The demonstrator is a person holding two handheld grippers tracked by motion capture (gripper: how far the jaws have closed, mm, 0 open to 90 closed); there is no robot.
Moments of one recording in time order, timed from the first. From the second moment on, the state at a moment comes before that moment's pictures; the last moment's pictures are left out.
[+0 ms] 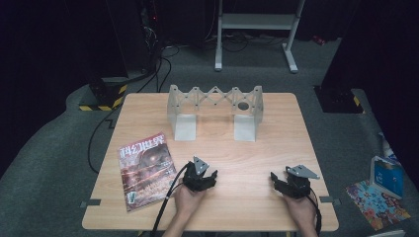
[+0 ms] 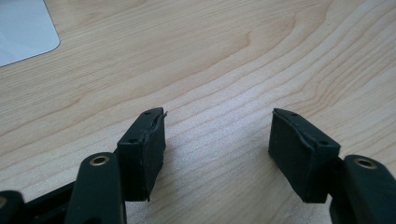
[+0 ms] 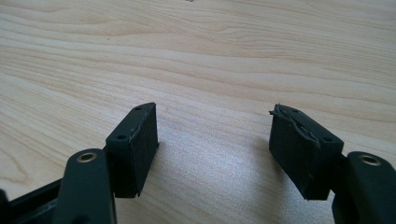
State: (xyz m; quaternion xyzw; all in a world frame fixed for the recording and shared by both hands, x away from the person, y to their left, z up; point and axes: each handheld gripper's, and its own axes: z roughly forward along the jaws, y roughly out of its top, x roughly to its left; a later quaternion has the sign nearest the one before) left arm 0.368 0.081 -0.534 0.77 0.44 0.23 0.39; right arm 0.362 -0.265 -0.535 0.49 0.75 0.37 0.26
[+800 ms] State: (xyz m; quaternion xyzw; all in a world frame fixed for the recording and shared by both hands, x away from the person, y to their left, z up) left arm 0.366 0.081 -0.532 0.78 0.44 0.22 0.39; right arm 0.362 -0.264 -0.535 0.49 0.75 0.37 0.26
